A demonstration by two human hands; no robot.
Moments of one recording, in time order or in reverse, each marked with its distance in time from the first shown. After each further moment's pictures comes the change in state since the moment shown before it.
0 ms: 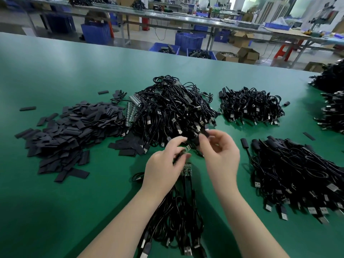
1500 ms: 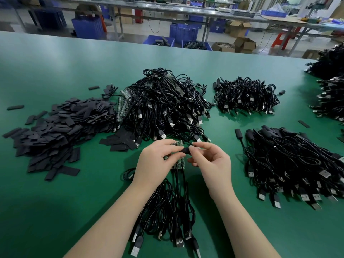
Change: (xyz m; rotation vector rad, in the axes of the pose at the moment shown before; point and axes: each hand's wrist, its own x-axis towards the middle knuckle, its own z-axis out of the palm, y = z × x) left_hand 0.002 -0.010 0.005 -0.065 -0.030 0.060; right_hand -0.017 0.034 -0.024 0.166 -0.138 0.259
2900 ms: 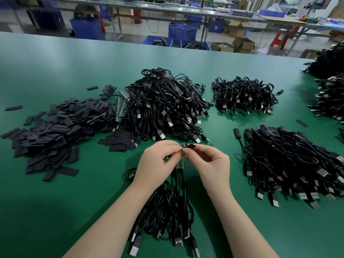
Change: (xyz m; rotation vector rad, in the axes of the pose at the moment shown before) left_hand 0.000 0.007 -0.001 -0.070 -0.042 0.089; right_hand -0.005 -0.006 0.004 -0.098 -0.030 -0.133
